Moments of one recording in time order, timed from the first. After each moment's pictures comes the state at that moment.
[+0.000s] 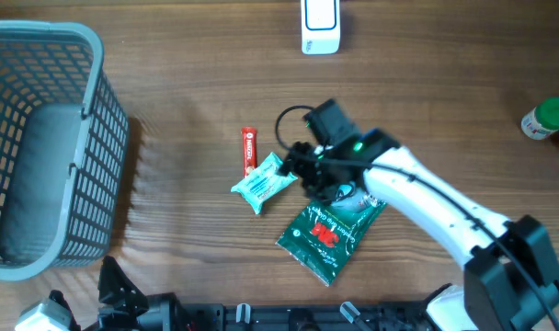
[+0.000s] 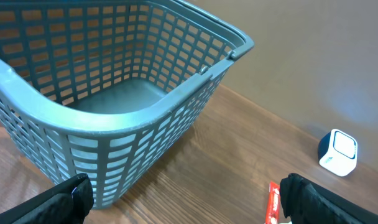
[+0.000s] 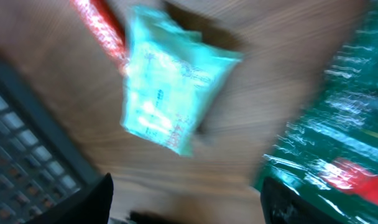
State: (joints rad) left arm 0.10 0.01 0.99 -1.25 -0.29 -0.42; right arm 0.64 1.63 1.08 -0.60 -0.38 1.21
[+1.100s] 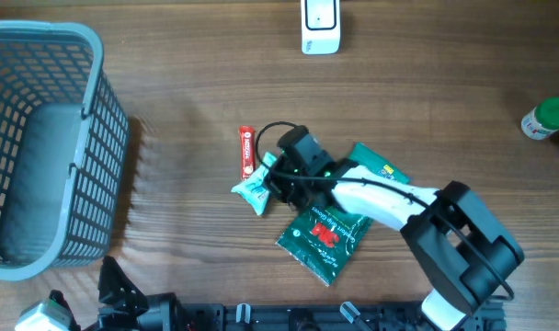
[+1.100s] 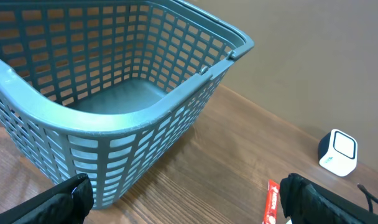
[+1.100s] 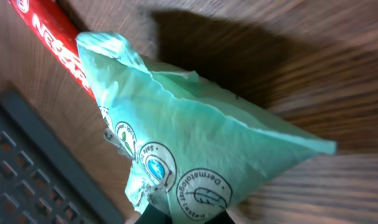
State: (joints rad) left arm 0.10 0.01 0.99 -1.25 -0.29 -0.42; right arm 0.71 1.83 0.93 -0.11 -0.37 1.43
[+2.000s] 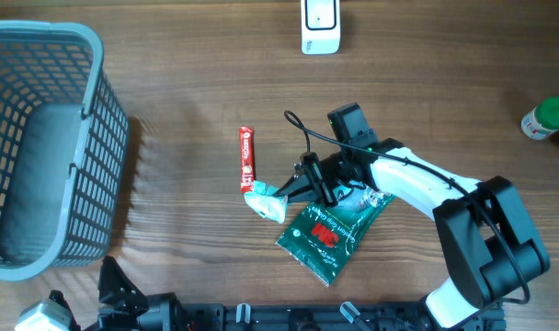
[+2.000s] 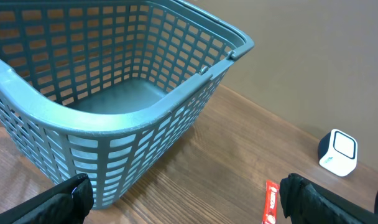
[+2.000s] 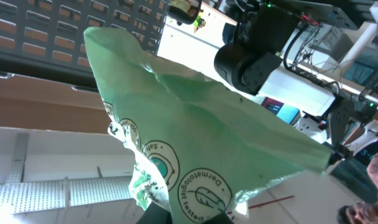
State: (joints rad) left arm 0.10 0.01 0.99 -1.25 -0.29 -0.42; right arm 0.46 1.78 0.91 -0.21 -1.56 1.62
